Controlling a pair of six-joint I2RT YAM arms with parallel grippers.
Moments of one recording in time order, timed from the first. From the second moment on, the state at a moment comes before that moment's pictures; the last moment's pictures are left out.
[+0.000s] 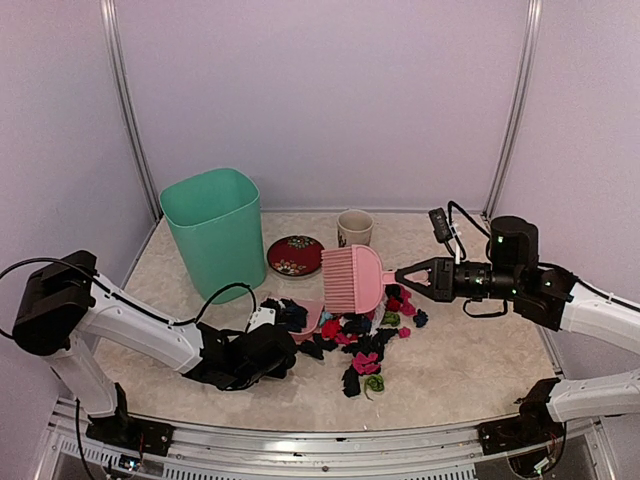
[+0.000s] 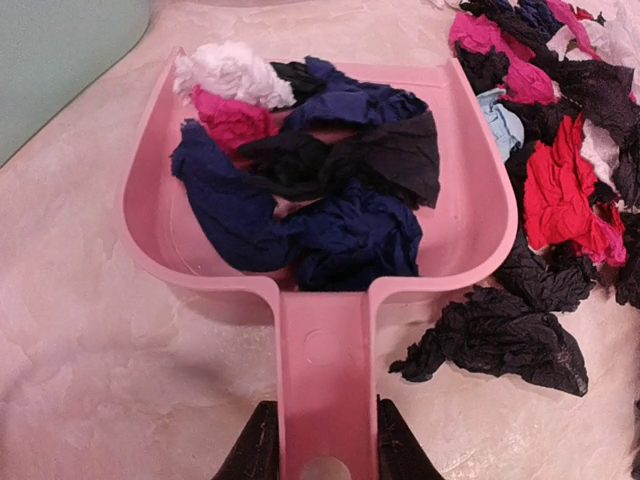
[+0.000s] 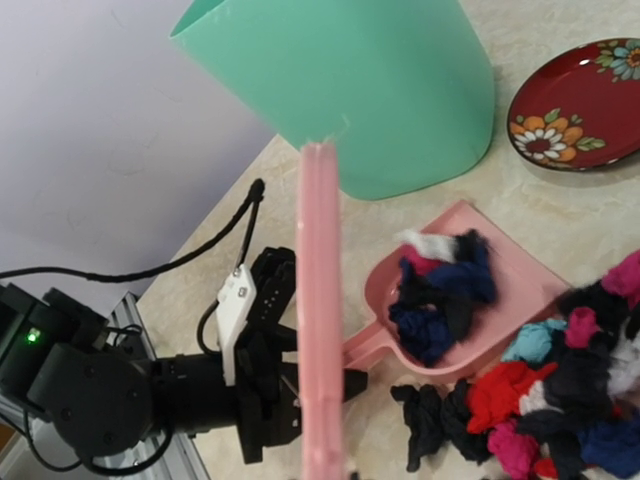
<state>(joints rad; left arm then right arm) -1.20 1.69 0.73 -0.01 -0.62 -0.81 0.66 0.99 0.69 0.02 -0.48 0.52</state>
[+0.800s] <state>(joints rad) -1.19 1.35 0.73 -0.20 -0.63 -0.79 0.66 0.94 0.72 -0.08 -0.34 0.47</state>
